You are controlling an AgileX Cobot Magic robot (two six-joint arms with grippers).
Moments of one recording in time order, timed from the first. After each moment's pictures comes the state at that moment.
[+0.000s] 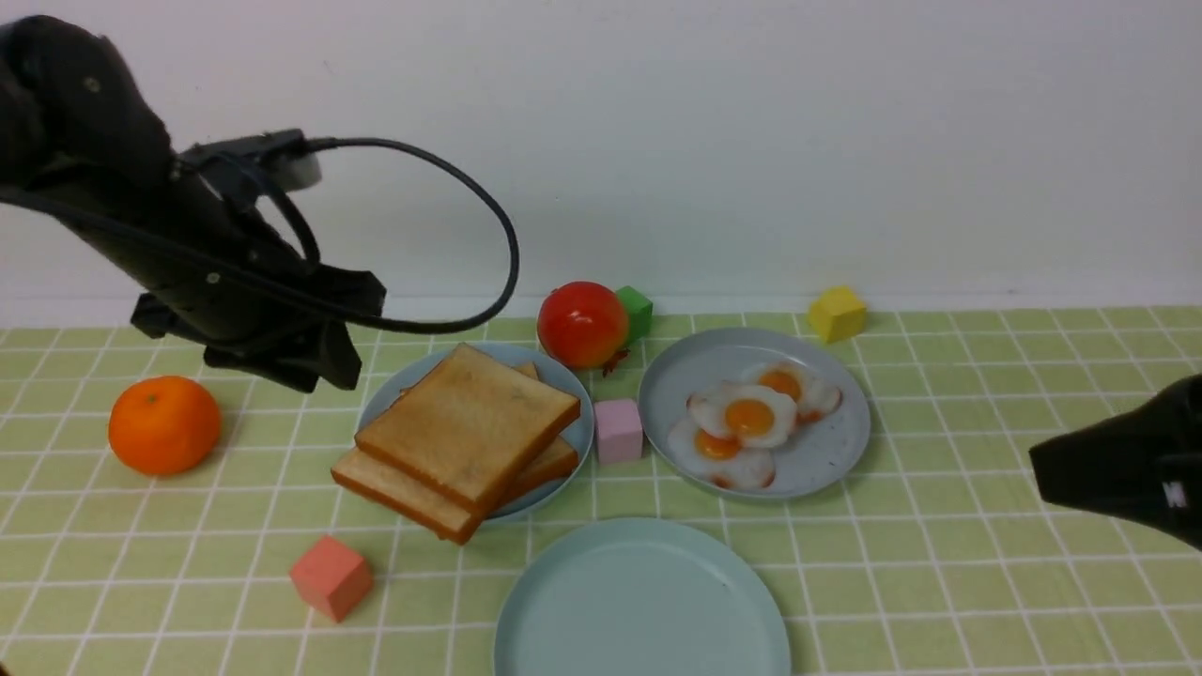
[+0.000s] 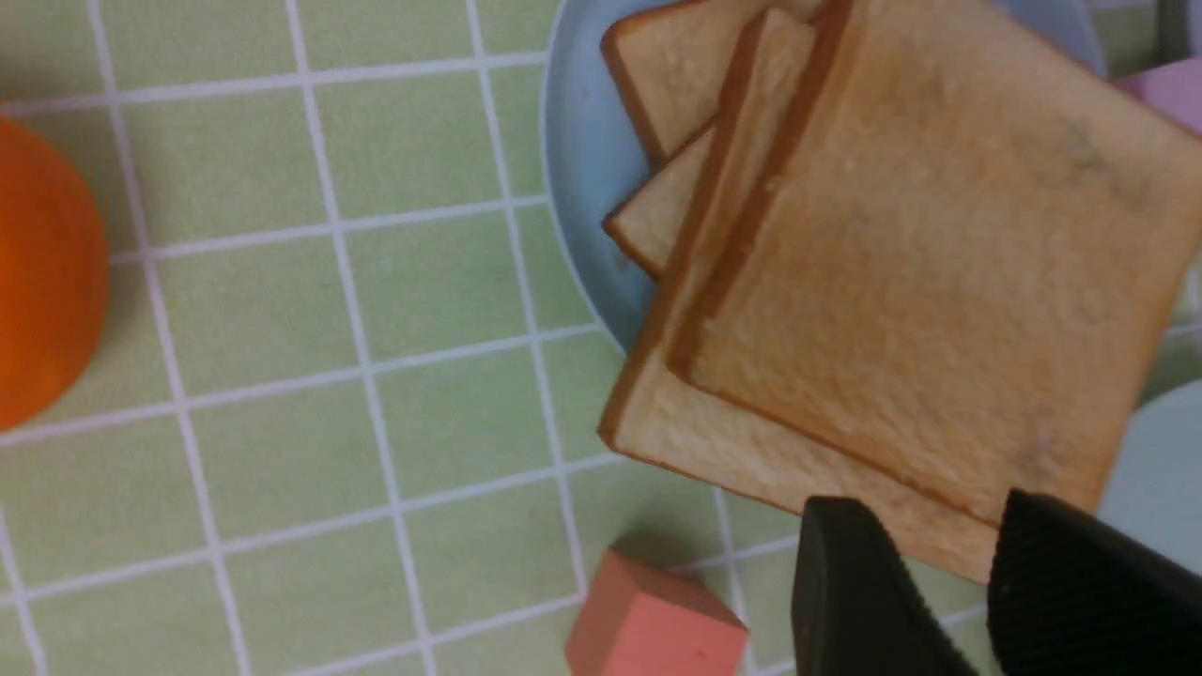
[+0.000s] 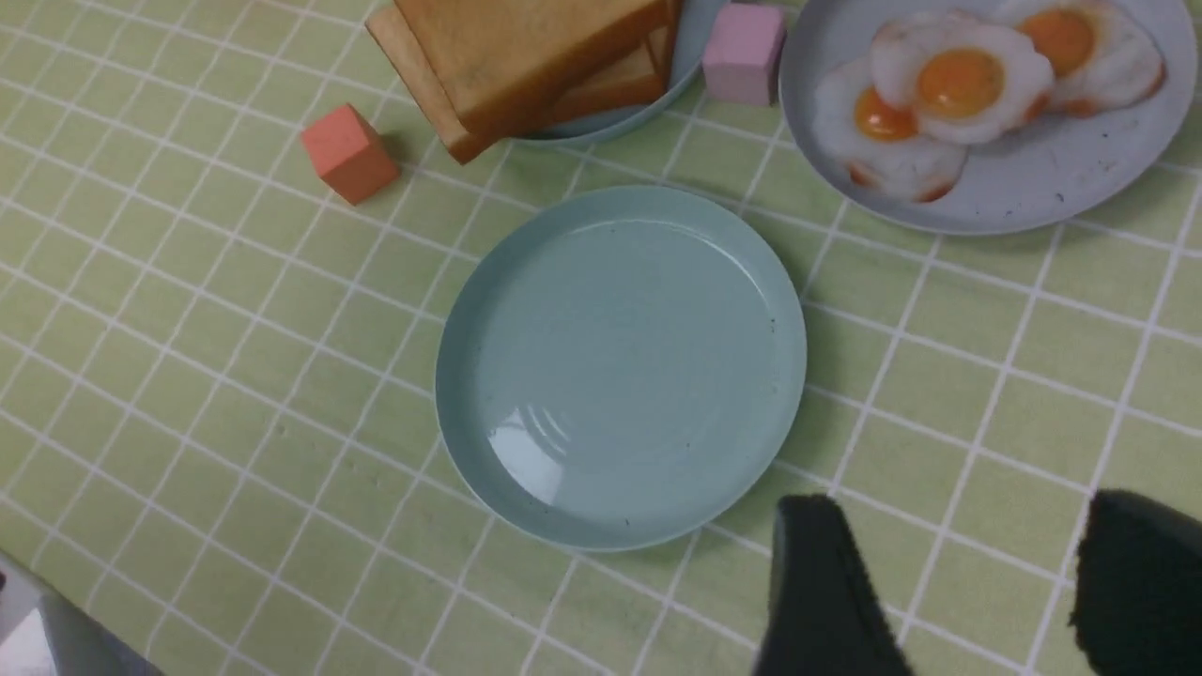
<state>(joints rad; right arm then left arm) 0.28 0.93 -0.98 0.43 0.96 -0.24 -0.12 1.74 -1.41 -0.28 0.93 0.11</state>
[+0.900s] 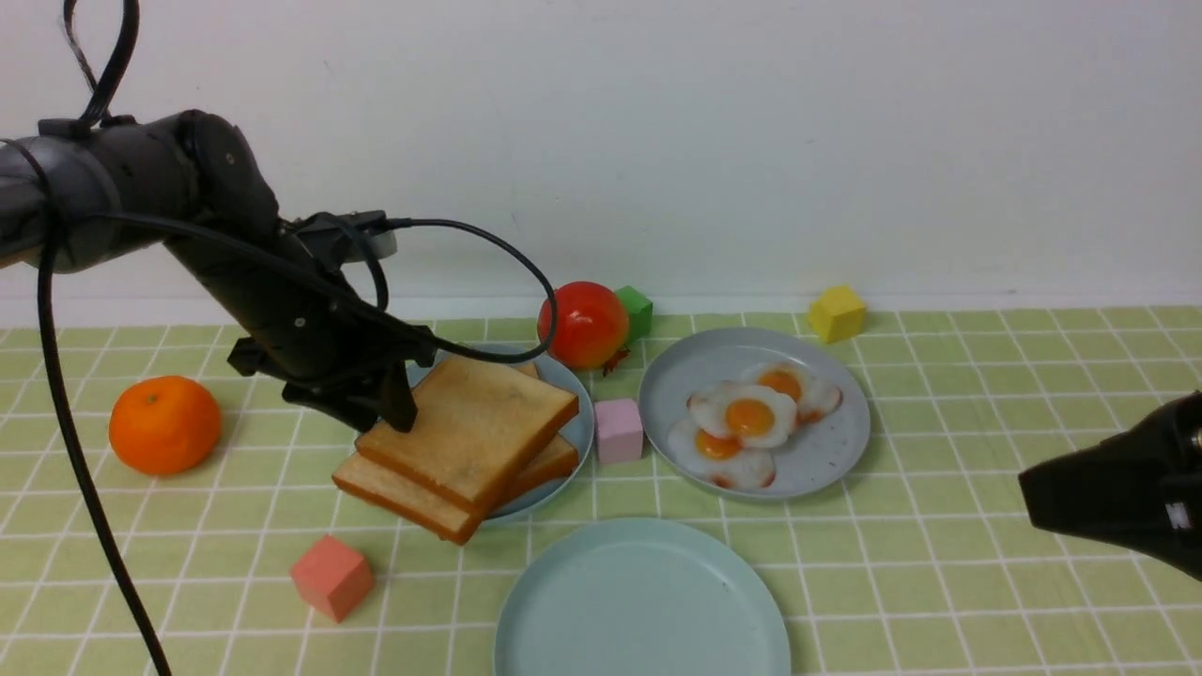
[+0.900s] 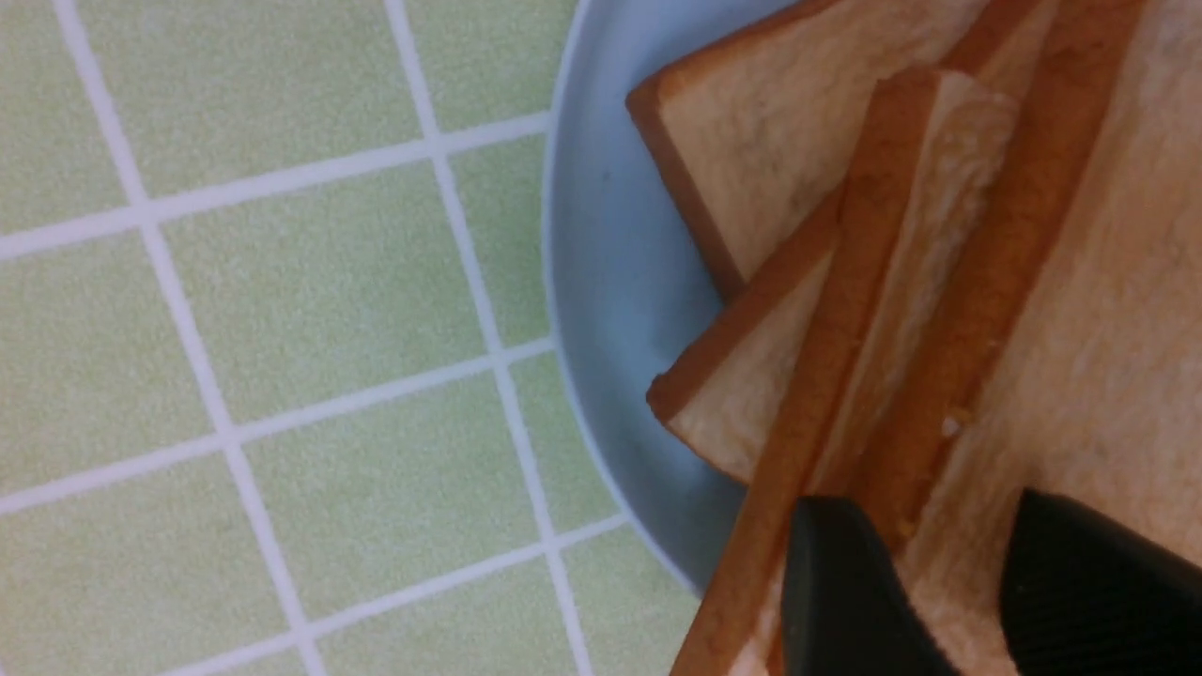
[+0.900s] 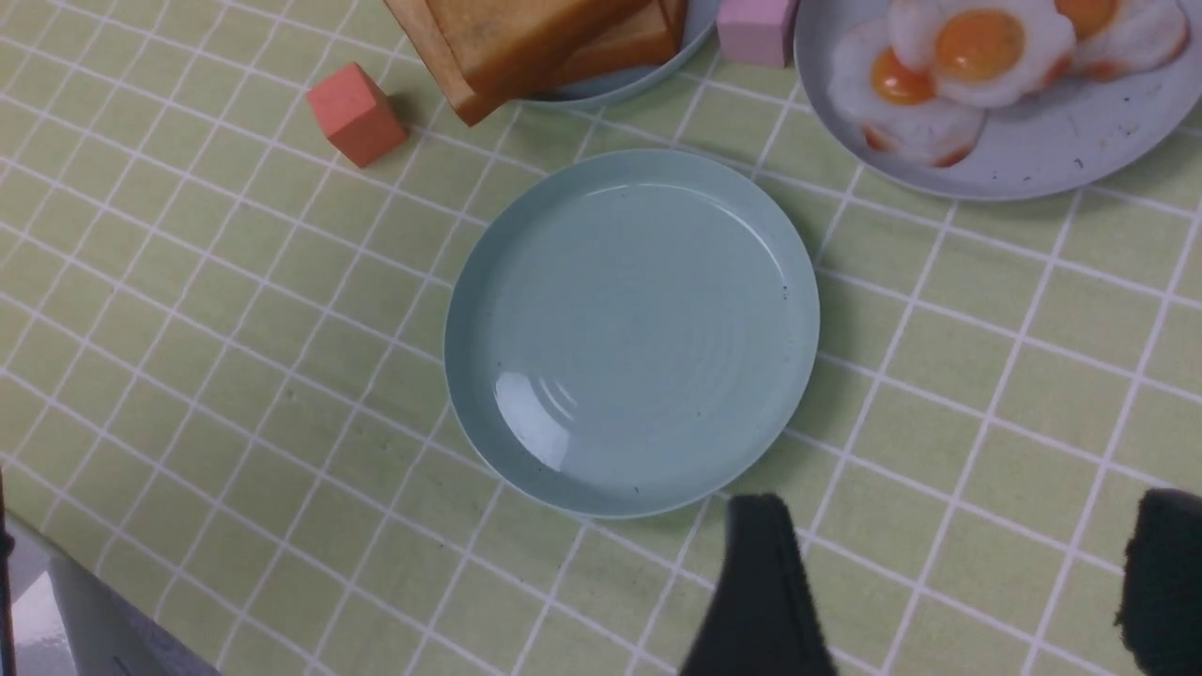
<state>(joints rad) 0.29 0.93 -0.98 0.43 0.99 -0.24 -0.12 2.02 -1.55 -0.36 0.93 0.22</state>
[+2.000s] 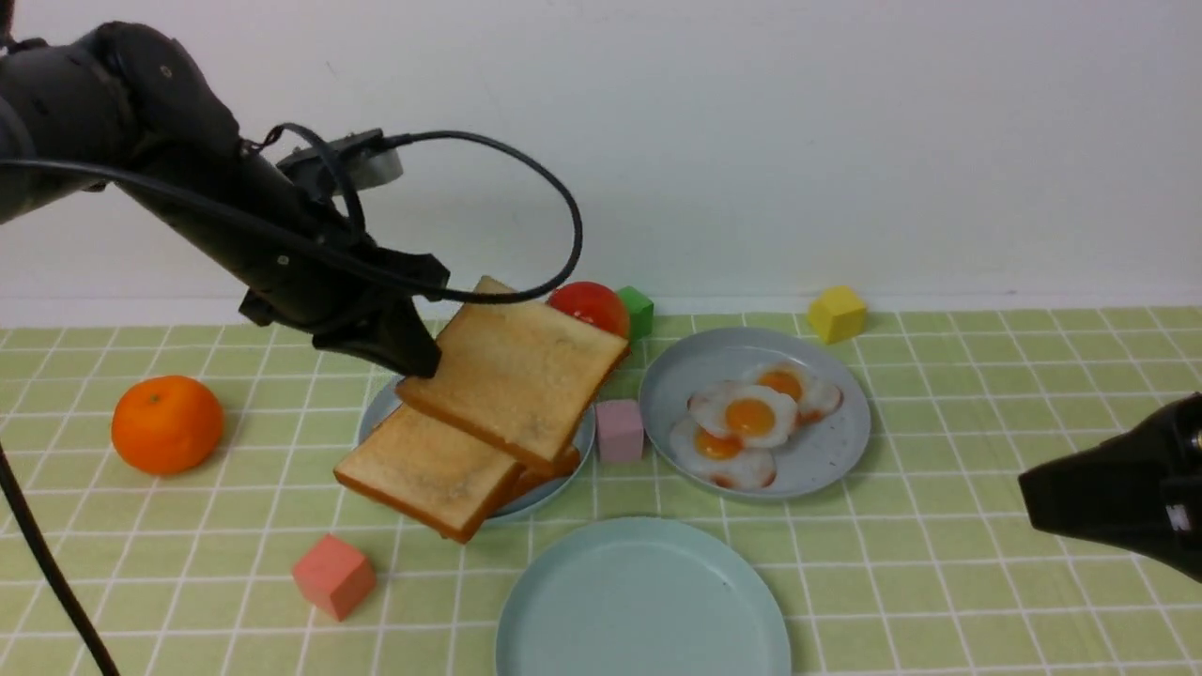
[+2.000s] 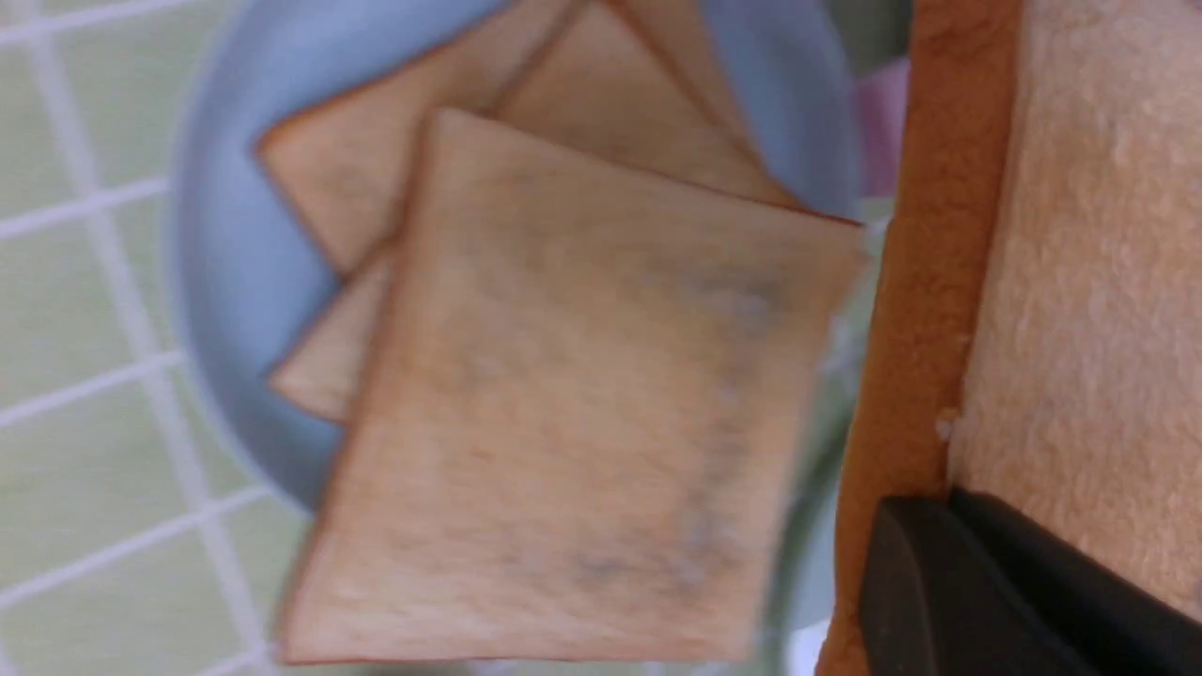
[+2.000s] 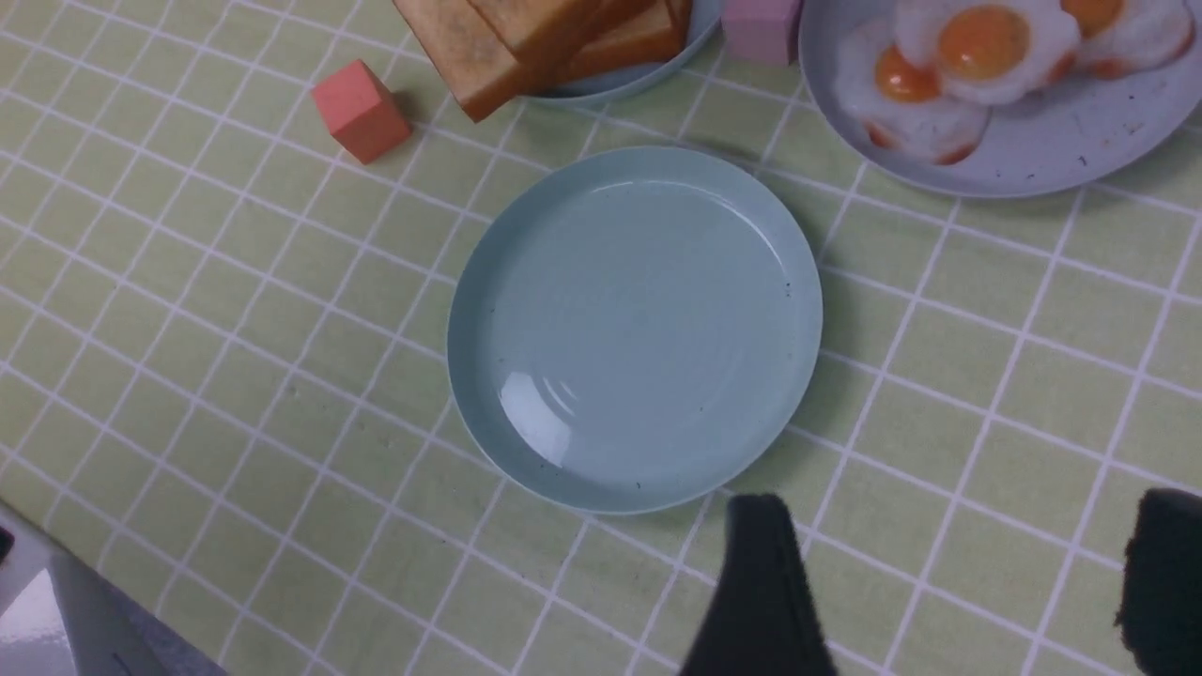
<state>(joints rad) 0.29 0.93 -0.98 0.43 0.99 -0.24 -0.14 1.84 -1.50 -0.60 1.03 0.35</state>
